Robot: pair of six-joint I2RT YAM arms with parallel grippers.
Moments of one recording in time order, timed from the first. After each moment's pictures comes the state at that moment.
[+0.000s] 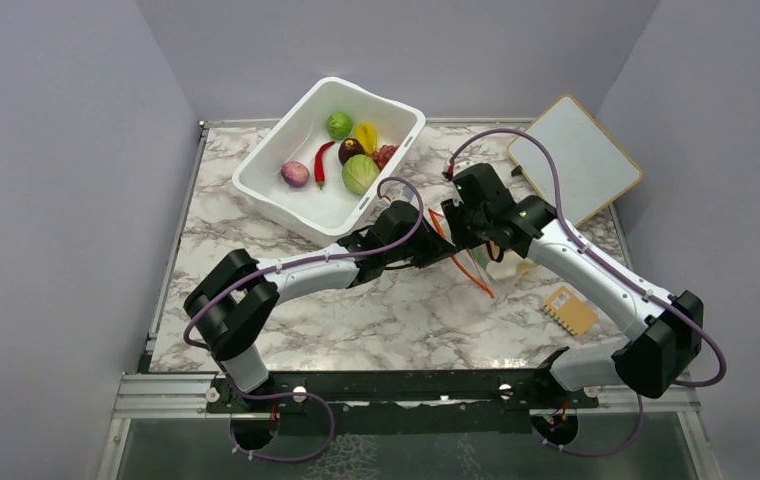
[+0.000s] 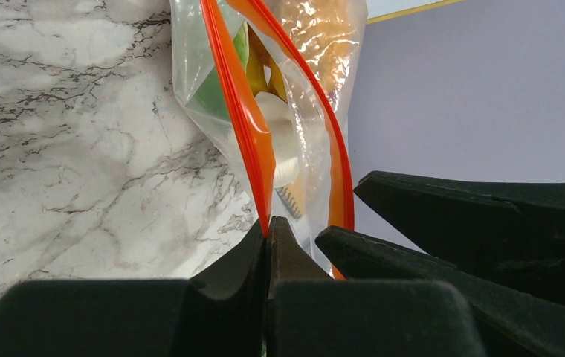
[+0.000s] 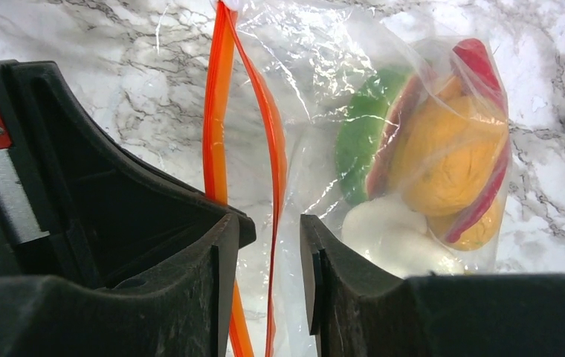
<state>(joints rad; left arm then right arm) -0.89 1.67 1.02 0.17 0.10 -1.31 0.66 1.36 1.25 -0.79 0.22 0.16</state>
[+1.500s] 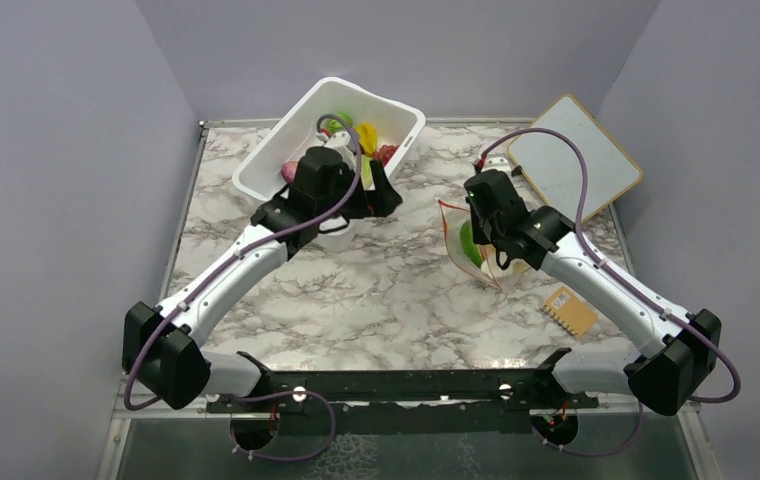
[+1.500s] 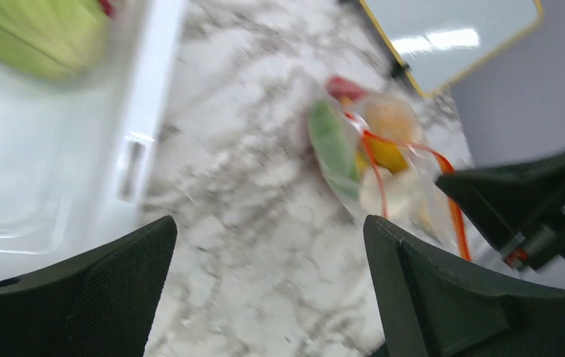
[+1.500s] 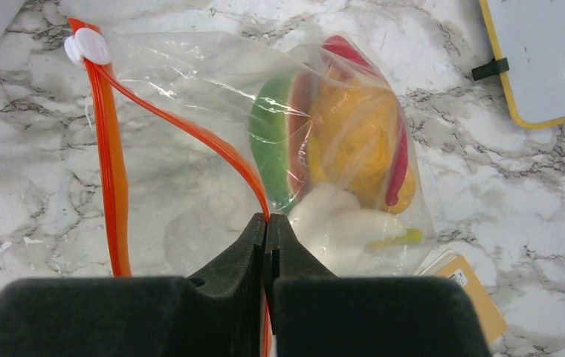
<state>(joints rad) -0.62 1.32 1.15 -0.30 0.13 -0.60 0.66 1.26 1.18 -0.75 0.49 0.34</state>
